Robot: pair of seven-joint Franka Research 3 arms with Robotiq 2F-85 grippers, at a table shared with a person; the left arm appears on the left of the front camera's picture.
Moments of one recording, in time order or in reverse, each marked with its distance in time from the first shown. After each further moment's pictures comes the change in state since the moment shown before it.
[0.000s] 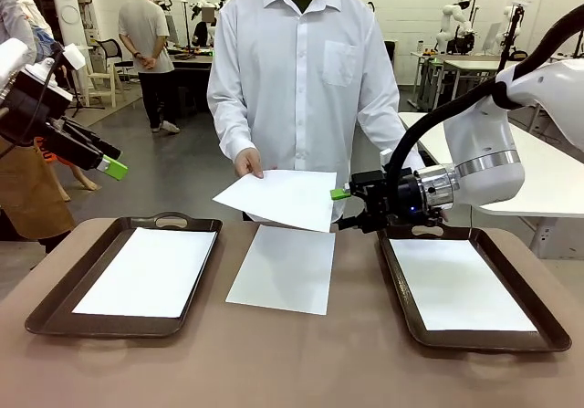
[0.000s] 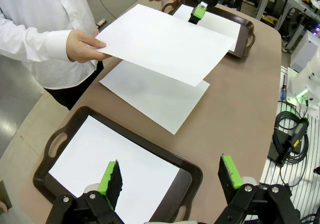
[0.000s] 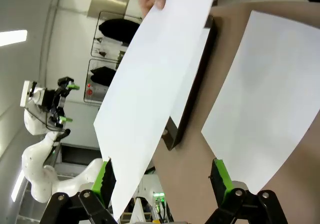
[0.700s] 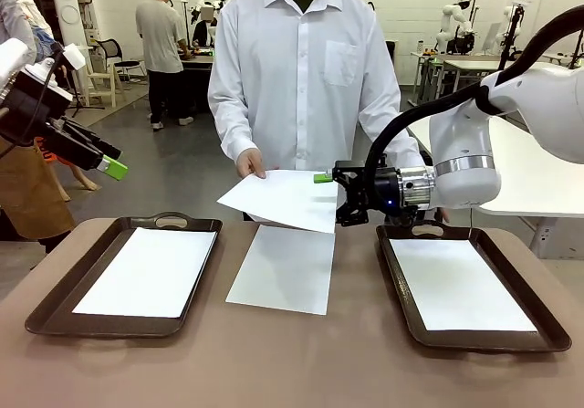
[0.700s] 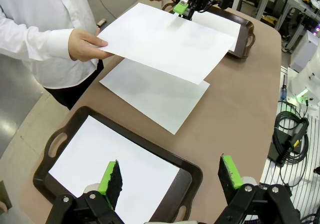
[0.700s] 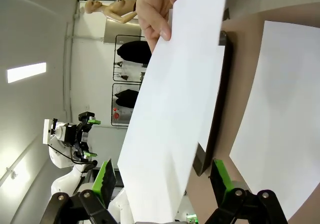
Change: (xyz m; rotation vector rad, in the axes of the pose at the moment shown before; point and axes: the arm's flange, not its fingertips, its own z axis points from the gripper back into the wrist) left arm 0.000 0.000 0.000 0.000 0.000 0.000; right arm 0.021 0.000 -0.034 0.109 -0.079 -0.157
